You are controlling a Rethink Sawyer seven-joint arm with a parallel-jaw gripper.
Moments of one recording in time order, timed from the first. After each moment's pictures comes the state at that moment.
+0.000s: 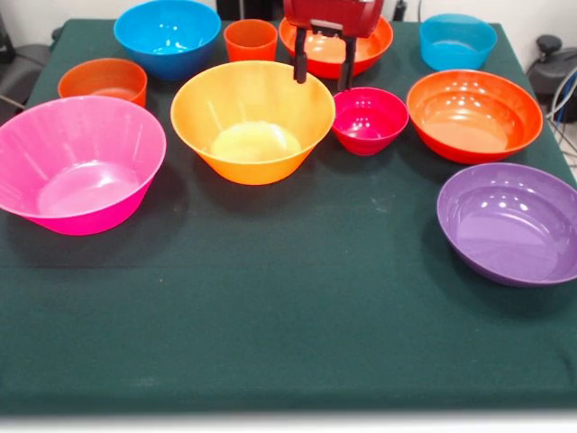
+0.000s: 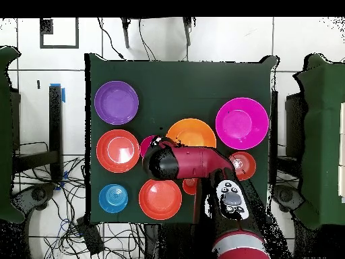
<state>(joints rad) -0.29 -0.69 0.10 1.83 -0.27 0.26 2.14</state>
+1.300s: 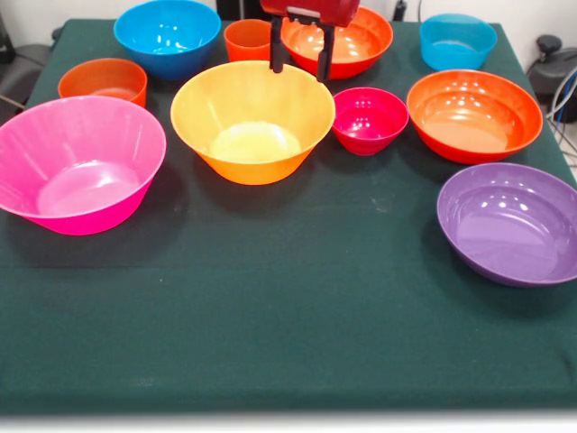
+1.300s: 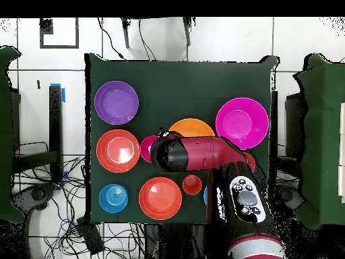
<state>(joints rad) -0.36 -0.74 0.16 1.77 -0.35 0.42 2.14</state>
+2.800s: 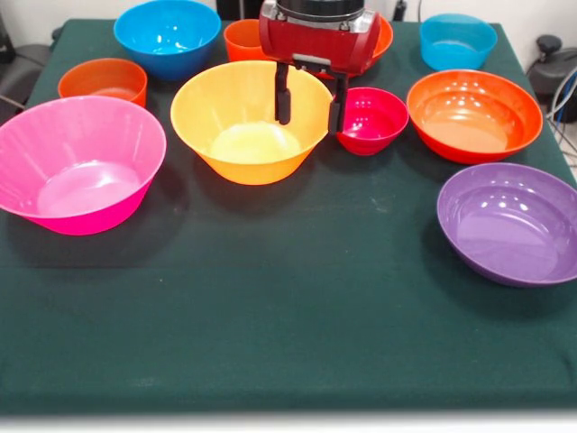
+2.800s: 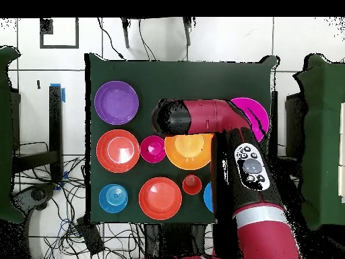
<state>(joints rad) -0.39 -0.64 0.27 1.50 -0.35 0.59 2.14</state>
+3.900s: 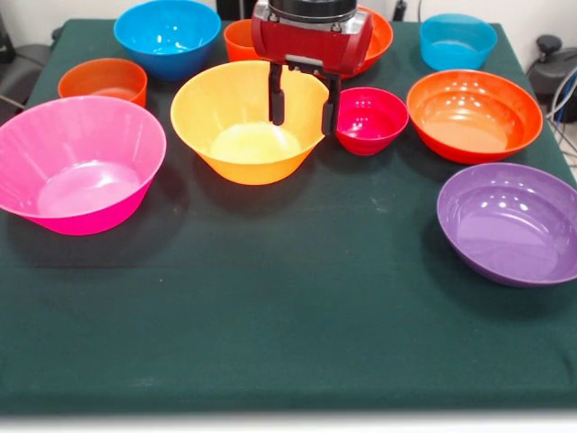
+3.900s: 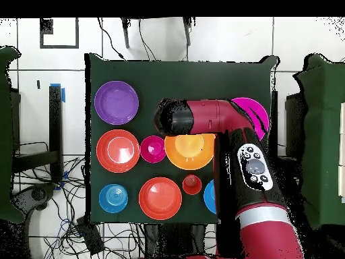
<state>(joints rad) -0.40 -0.64 0.27 1.50 -0.35 0.59 2.14</state>
